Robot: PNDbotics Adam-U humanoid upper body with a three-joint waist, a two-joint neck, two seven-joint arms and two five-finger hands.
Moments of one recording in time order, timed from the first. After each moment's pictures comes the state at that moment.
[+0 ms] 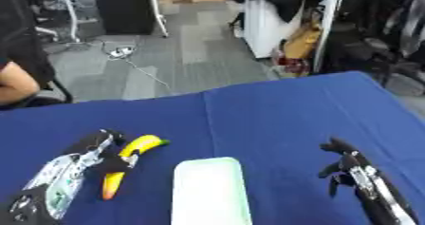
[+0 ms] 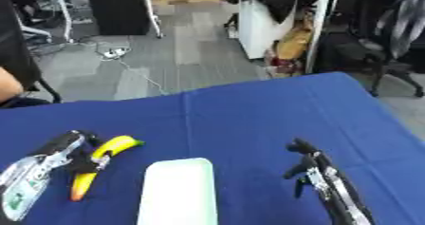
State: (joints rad) left arm -1.04 0.46 0.02 -0.69 -0.94 -0.07 -0.11; right arm -0.57 -0.33 0.10 -1.46 -0.03 -0.23 0.11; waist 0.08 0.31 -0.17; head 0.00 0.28
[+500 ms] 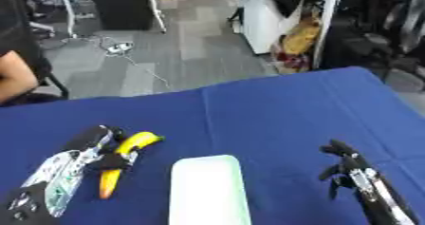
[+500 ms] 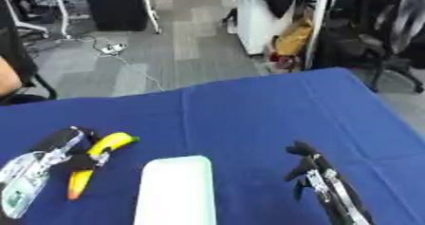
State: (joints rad) left arm -1.04 0.46 0.00 -0.70 -1.00 -0.10 -0.12; right arm -0.57 -0.33 0.10 -1.46 -0.03 -0.23 0.11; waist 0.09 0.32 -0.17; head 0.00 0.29
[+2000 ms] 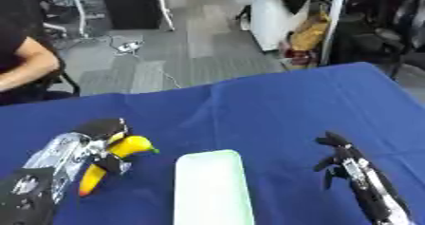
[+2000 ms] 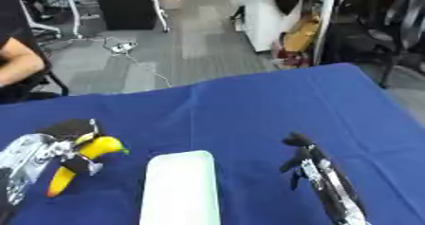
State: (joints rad) left arm -1.03 0.49 -0.13 -0.90 -1.09 -0.30 -0.31; right arm -0.53 -0.34 0.10 -1.45 -0.03 -0.23 0.10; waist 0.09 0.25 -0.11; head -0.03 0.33
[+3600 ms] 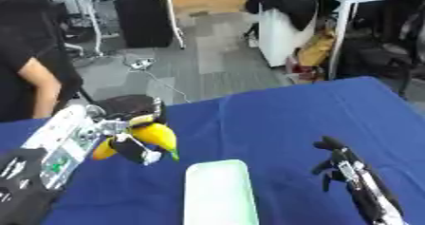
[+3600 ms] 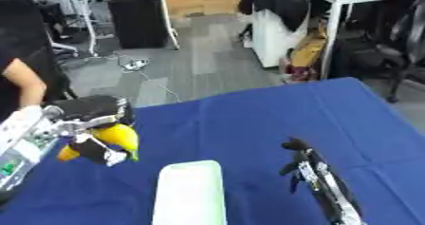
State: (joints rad) left arm -1.05 0.53 -0.32 -1.29 -0.65 -0.37 -0.48; right arm -0.50 -0.34 0.10 -1.42 -0.03 -0.23 0.10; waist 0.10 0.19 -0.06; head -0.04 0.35
